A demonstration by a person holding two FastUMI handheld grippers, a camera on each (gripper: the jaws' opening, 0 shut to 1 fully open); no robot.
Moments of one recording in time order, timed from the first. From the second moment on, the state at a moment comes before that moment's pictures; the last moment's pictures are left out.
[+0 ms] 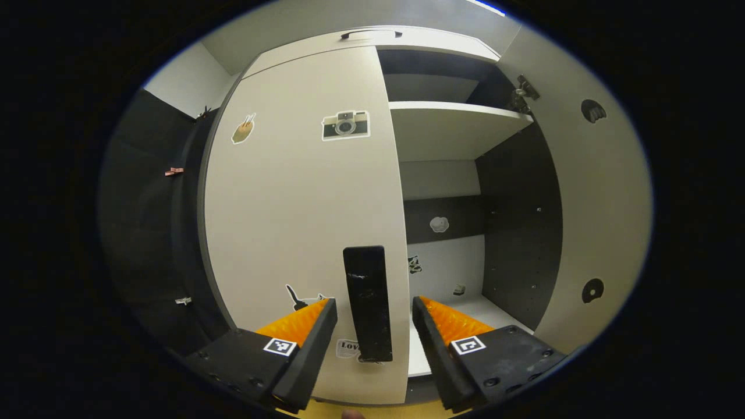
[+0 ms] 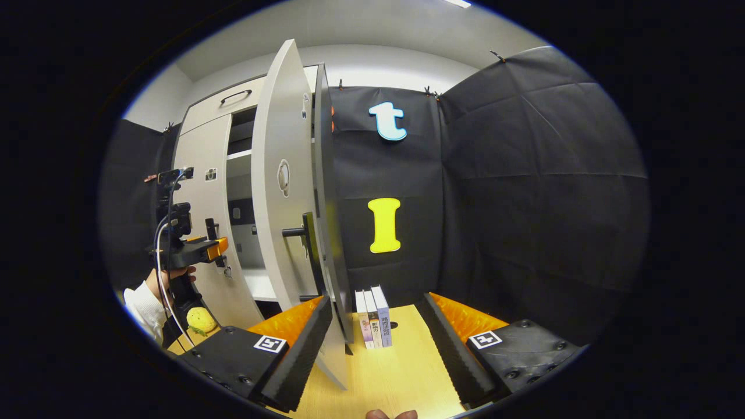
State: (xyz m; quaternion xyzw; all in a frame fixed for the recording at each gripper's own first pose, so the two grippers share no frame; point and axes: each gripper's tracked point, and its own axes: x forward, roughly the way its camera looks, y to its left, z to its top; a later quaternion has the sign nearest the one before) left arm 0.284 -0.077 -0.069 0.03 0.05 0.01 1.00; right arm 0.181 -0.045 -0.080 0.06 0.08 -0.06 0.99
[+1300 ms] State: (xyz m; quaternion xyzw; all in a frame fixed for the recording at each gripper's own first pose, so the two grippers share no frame) left arm 0.281 -0.058 -0.083 -0.02 0.10 -0.04 0.99; right arm 0.177 -0.043 -0.076 0.08 0.06 -0.08 0.99
